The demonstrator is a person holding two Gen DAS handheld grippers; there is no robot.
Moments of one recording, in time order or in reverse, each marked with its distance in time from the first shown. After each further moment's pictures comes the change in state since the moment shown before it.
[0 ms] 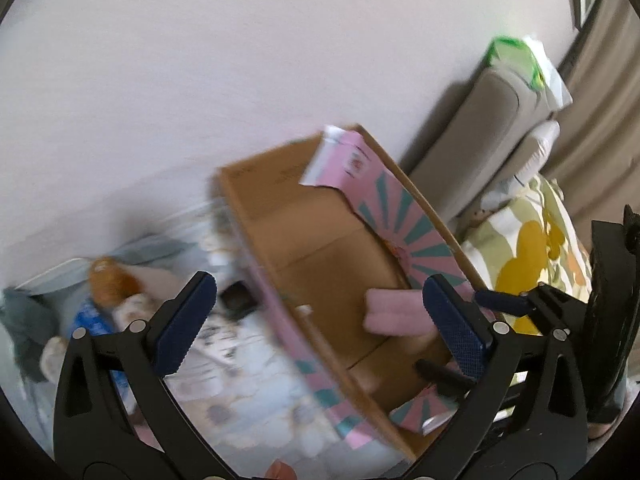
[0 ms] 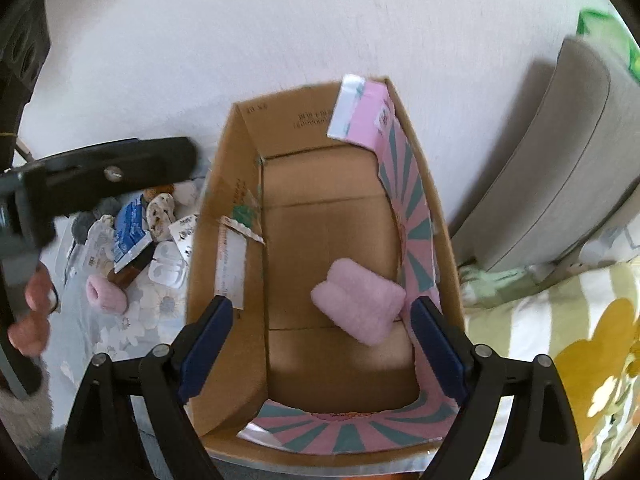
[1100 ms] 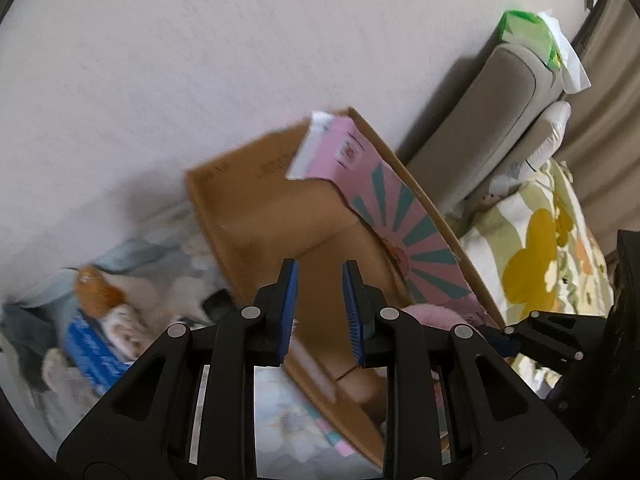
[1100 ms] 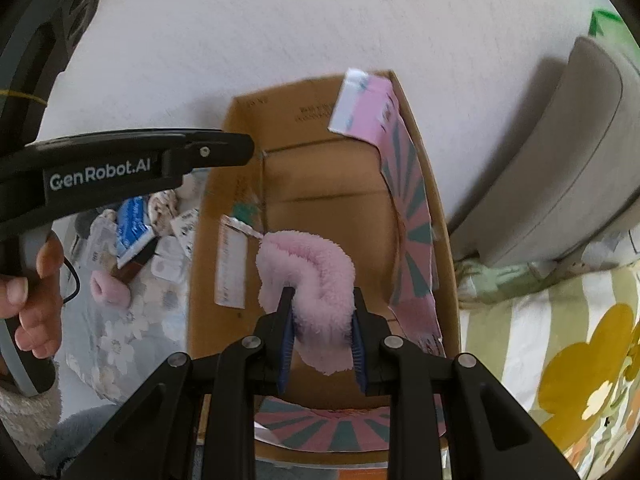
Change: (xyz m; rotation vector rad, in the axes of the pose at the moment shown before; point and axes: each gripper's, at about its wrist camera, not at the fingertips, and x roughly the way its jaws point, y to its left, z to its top) left arm 0.047 -0.027 0.020 0.019 0.128 0.003; right arm 0.009 -0.010 0.009 -0.005 0.084 0.034
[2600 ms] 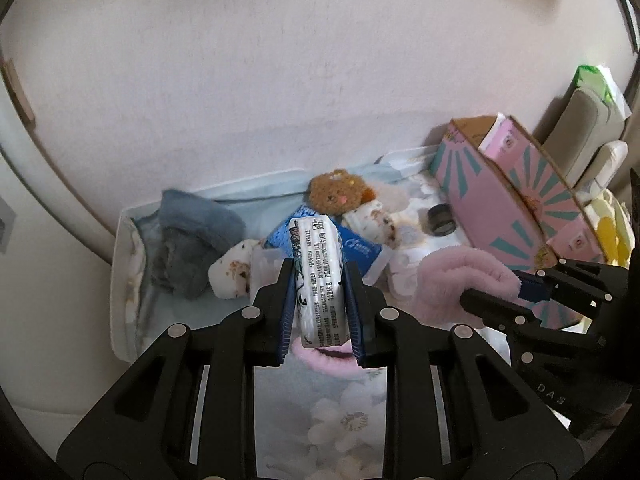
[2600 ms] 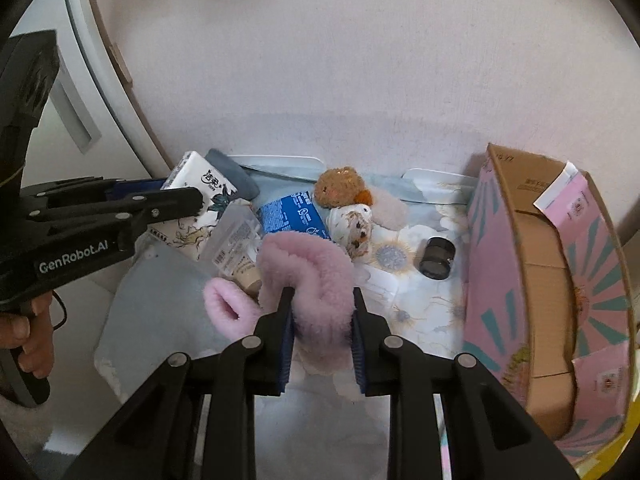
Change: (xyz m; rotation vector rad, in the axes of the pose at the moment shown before) left arm -0.141 0.182 -0.154 -0.150 -0.186 0.287; right arm 0.018 0.205 -0.020 -0.249 -0.187 0.138
